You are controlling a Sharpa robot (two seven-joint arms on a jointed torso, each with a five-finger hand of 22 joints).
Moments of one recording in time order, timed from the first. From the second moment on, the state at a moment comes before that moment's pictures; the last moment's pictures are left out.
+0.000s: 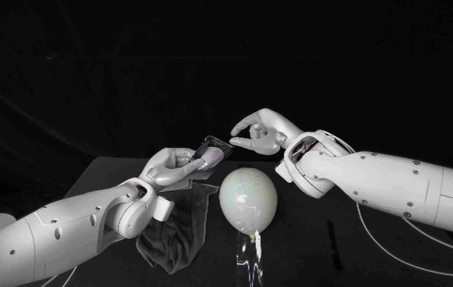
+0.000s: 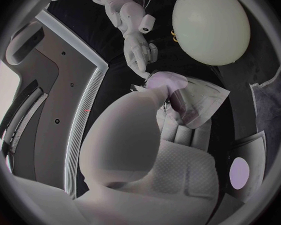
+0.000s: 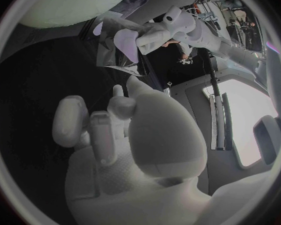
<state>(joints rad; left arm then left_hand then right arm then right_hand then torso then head) 1.11 -0.83 -0.03 1.37 -0.24 -0.17 0.56 1.60 -0.07 0.55 0.18 0.04 0.93 0.18 0.40 0.36 1.17 0.14 0.11 0.07 0.96 0.12 0.20 0.20 0.12 0.83 0.27 0.20 0.11 1.44 -0.61 -0.16 1.45 -1.01 -0.57 0.07 1.46 -0.11 0.23 0.24 0.06 1.01 0.13 0.18 0.37 1.45 0.05 1.07 0.80 1.46 -0.03 1.54 1.31 0.09 1.37 0.08 1.24 1.28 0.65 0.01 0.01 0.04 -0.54</state>
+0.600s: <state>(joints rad) 1.11 -0.83 -0.03 1.37 -0.24 -0.18 0.56 1.60 -0.07 0.55 0.18 0.04 0.93 0.17 0.41 0.36 1.18 0.14 0.11 0.07 0.97 0.12 0.20 0.20 0.13 0.83 0.27 0.21 0.11 1.43 -0.59 -0.16 1.42 -1.10 -0.57 0.02 1.47 -0.11 0.24 0.23 0.06 1.01 0.13 0.18 0.37 1.45 0.05 1.07 0.80 1.46 -0.02 1.54 1.31 0.09 1.37 0.08 1.24 1.29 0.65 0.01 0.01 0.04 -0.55</state>
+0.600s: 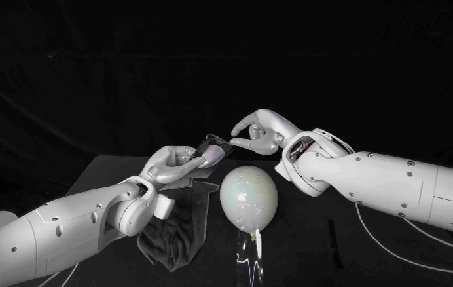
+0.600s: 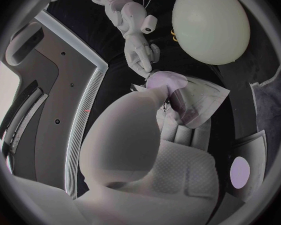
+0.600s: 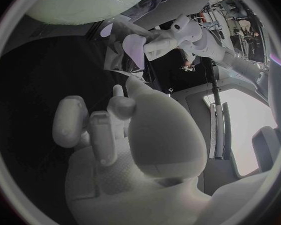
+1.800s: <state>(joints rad) 1.11 -0.84 -0.03 1.38 -0.24 -0.18 0.56 1.59 -0.08 0.55 0.17 0.04 0.93 0.17 0.41 0.36 1.19 0.13 0.11 0.07 0.97 0.12 0.20 0.20 0.13 0.83 0.27 0.21 0.12 1.43 -0.58 -0.17 1.41 -1.12 -0.56 0.00 1.47 -0.11 0.25 0.22 0.06 1.01 0.13 0.19 0.37 1.45 0.05 1.07 0.80 1.47 -0.02 1.55 1.31 0.08 1.37 0.08 1.25 1.29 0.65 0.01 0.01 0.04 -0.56</state>
